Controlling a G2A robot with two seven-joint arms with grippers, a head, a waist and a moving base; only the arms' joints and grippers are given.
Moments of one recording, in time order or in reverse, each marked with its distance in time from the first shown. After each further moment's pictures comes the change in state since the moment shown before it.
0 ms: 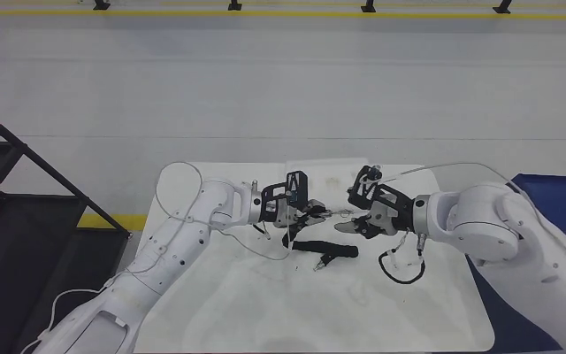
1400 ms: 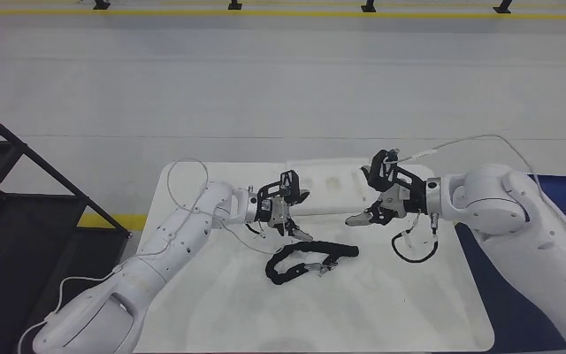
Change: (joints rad) left arm -0.129 -0.022 0.138 0.267 -0.105 -0.031 0.065; right arm 0.103 -0.053 -0.024 0.277 0.081 -0.311 -0.103
